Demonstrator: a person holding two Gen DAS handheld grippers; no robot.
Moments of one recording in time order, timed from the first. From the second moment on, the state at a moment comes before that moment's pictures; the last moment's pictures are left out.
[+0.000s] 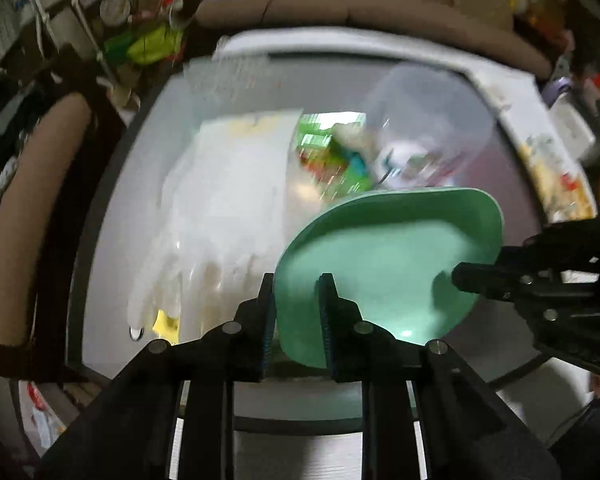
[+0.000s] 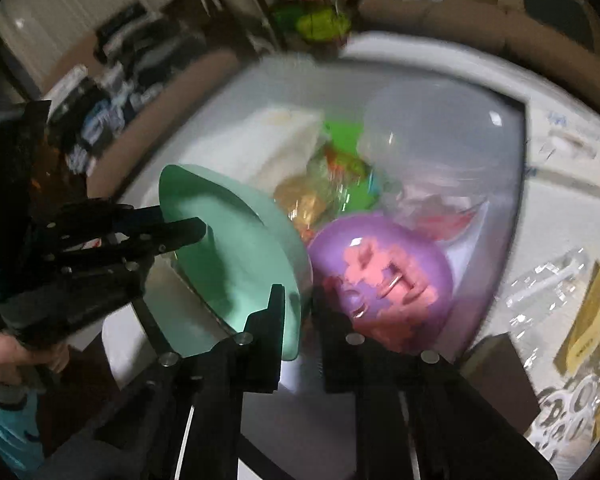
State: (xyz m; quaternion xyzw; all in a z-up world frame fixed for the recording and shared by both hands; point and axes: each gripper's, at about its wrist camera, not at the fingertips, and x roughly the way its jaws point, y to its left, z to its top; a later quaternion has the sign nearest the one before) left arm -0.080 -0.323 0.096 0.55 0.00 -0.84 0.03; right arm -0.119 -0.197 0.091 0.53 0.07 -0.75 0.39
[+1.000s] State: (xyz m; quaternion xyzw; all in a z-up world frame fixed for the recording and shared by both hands) left arm -0.112 -0.264 0.117 0.49 -0.09 -0.87 0.07; right arm -0.100 0.036 0.195 0.40 0.05 -0.86 0.32
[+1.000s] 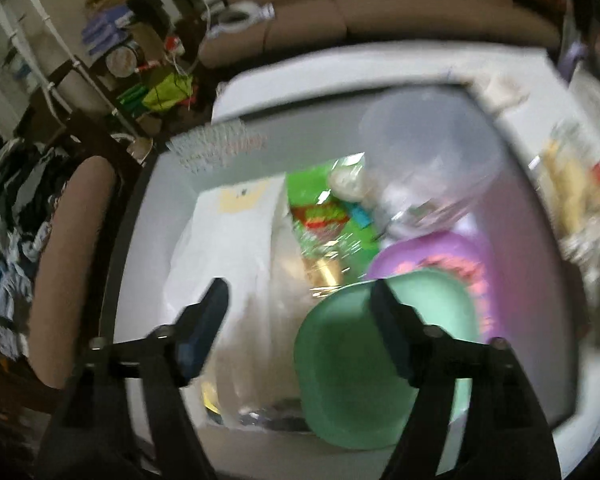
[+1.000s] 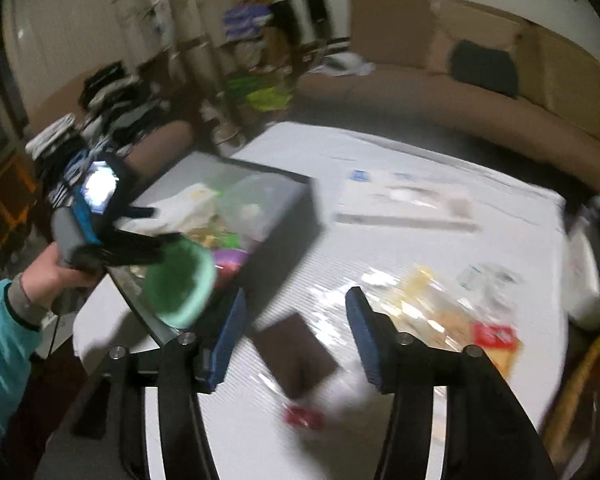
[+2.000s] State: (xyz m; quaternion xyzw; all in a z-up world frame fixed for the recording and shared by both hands) left arm -0.009 -0.030 0.043 0.45 -0.04 -0.86 -0.22; right arm -0.064 0.183 0.077 0.47 -0.08 -0.83 0.28
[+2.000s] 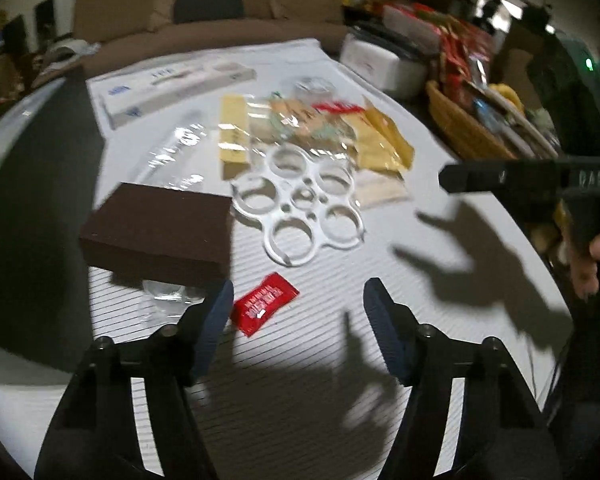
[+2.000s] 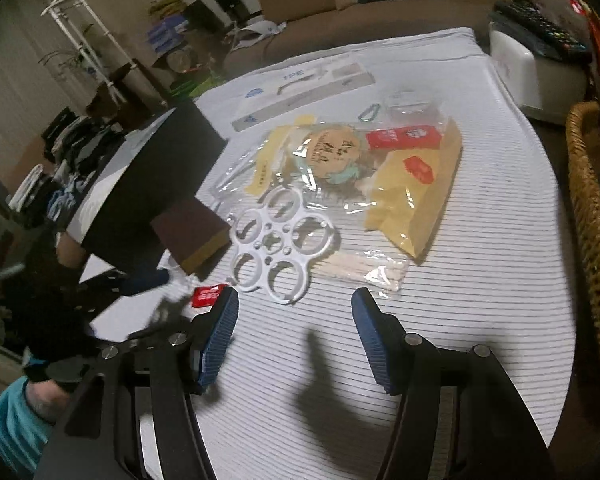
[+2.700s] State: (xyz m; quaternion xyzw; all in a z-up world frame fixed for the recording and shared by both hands) left arm -0.036 -0.034 0.013 0.47 -0.08 -0.84 -0.28; right arm -0.073 0.190 0.071 0.48 -0.10 -0.83 0.28
